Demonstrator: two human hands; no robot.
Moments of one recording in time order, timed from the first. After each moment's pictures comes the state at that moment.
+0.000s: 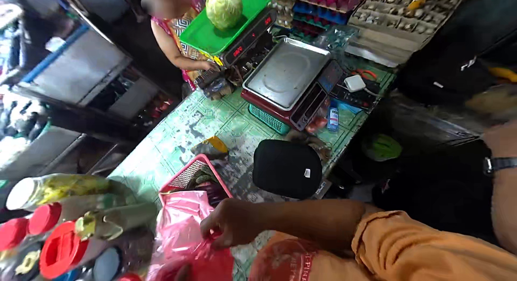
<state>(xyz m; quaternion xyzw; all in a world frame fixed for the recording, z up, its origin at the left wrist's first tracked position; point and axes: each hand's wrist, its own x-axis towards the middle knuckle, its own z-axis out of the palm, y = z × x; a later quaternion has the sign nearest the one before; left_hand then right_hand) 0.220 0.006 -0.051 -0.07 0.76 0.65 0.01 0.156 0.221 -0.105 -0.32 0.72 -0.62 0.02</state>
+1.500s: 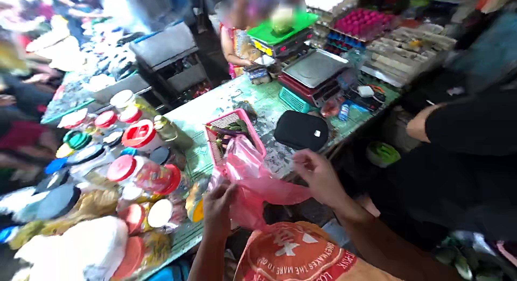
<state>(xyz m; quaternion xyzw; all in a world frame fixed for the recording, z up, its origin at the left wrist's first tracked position) 0.386 -0.110 -0.078 0.03 0.68 0.73 0.02 0.427 0.166 -0.076 0.04 0.77 -0.62 -0.14</state>
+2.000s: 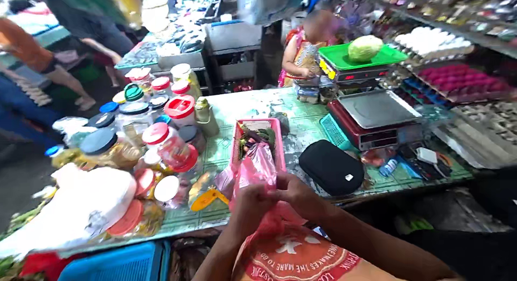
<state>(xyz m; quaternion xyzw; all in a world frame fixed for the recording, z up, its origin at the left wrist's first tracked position) 0.367 -0.061 -0.077 0.11 0.85 0.51 0.01 0.332 0.121 -0.071 -0.17 0.64 -0.70 0.24</state>
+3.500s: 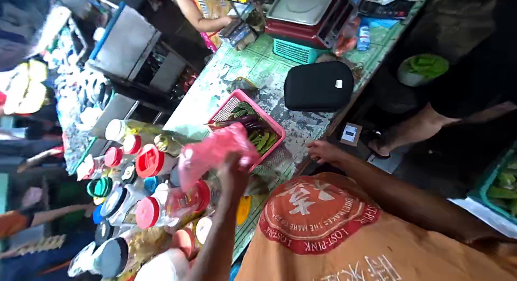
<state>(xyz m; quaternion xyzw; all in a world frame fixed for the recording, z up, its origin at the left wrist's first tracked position) 0.225 -0.132 -0.130 0.31 0.92 0.25 0.01 0.354 0.170 -0.297 0.34 0.59 -0.70 0.21</state>
